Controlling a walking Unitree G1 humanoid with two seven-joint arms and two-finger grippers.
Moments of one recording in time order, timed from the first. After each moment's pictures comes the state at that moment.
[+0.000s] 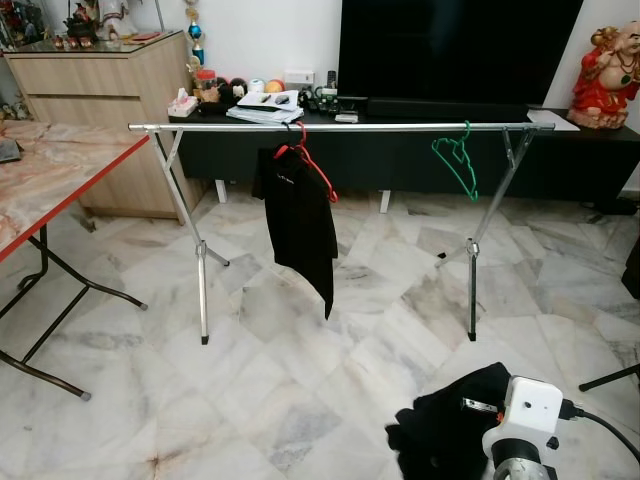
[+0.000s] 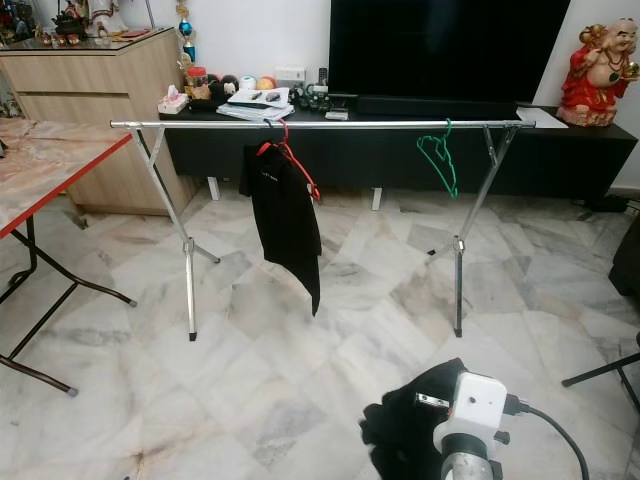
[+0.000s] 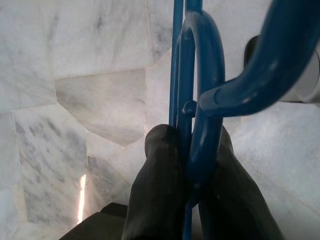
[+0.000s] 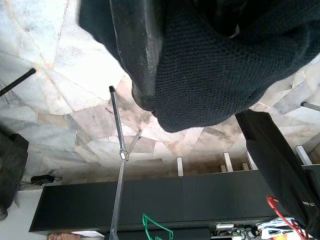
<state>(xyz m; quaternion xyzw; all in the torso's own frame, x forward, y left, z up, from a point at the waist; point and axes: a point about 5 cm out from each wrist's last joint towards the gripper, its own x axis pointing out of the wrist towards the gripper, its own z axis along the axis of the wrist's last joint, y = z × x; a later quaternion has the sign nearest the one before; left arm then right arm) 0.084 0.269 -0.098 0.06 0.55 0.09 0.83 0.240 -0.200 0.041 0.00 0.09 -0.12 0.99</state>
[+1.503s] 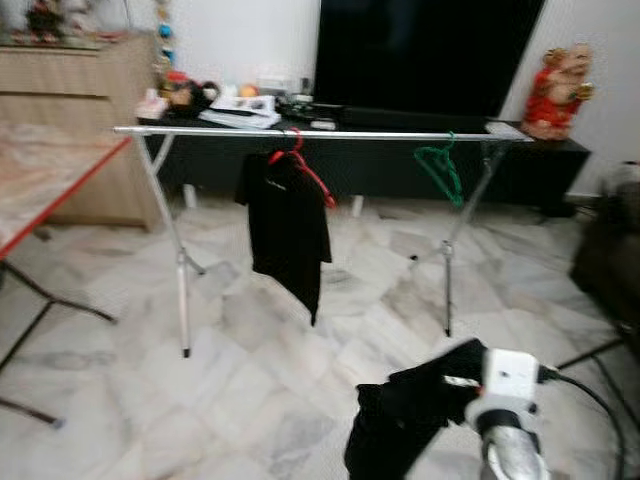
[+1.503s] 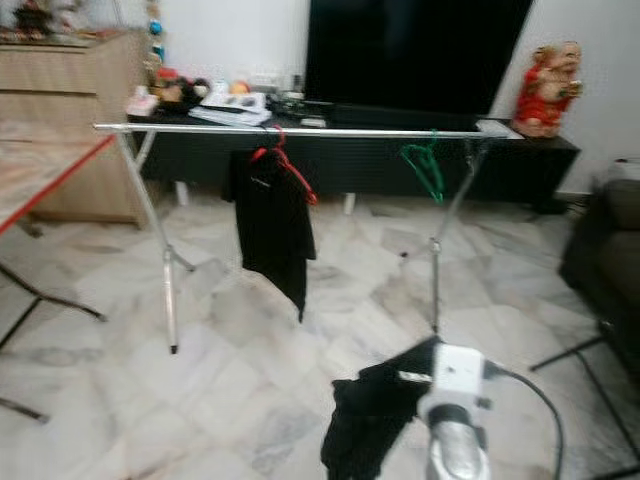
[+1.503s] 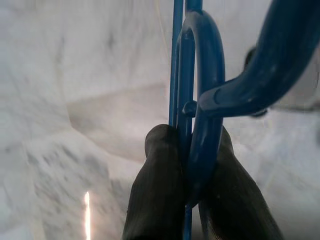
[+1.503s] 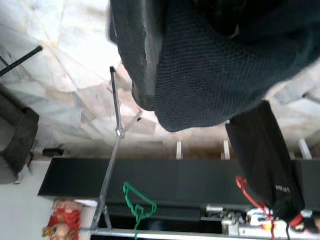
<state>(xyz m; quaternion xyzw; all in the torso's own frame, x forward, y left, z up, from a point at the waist) 0.072 0.278 -0.098 0.05 0.56 0.11 0.82 0.270 -0.189 0.064 -0.02 0.06 -0.06 1.00</state>
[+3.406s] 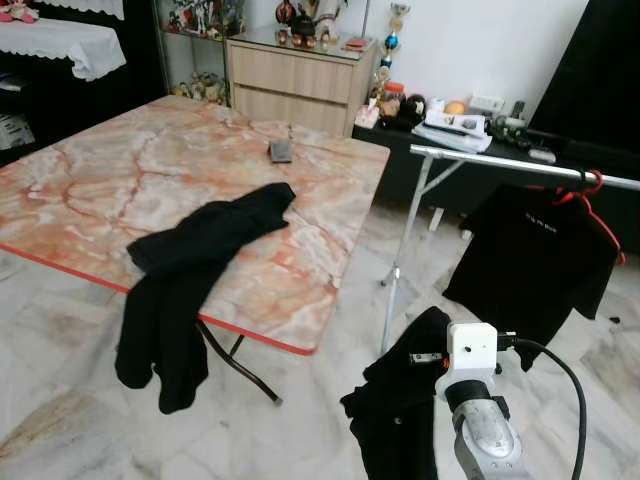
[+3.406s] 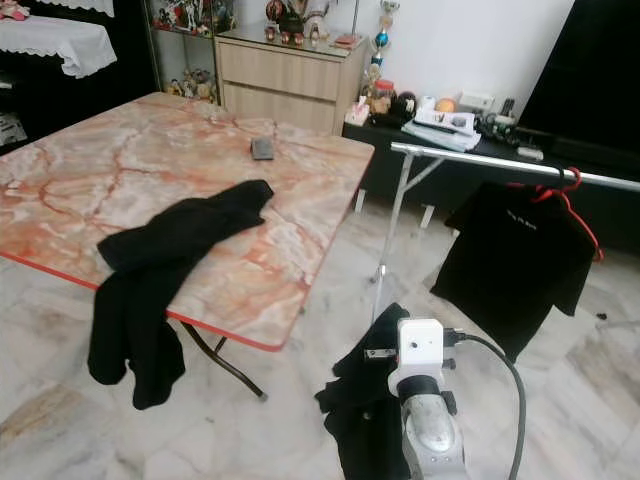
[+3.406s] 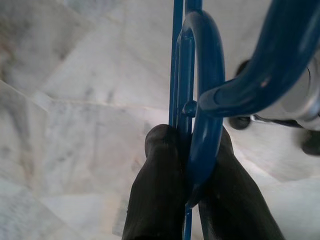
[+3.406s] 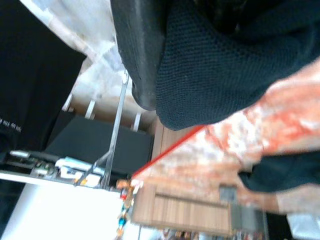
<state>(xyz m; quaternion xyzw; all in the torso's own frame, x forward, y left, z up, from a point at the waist) 0.077 0.275 -0.098 0.03 0.55 0.12 0.82 0.292 -0.158 0.089 -0.05 -0.01 0.02 1.00</state>
